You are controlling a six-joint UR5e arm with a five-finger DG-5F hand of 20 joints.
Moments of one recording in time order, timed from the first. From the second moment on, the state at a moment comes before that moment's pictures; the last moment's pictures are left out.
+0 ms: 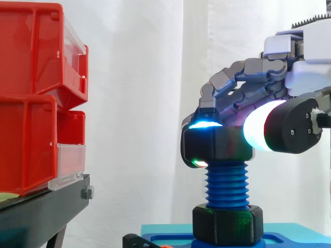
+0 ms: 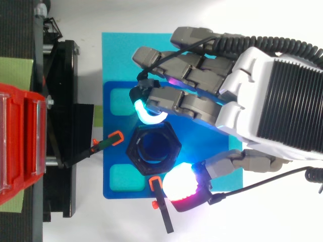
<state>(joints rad) 0.27 -2.10 -1.37 -2.74 -1.15 -1.45</state>
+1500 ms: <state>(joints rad) 0.25 -2.10 -1.39 -2.76 -1.17 -1.44</state>
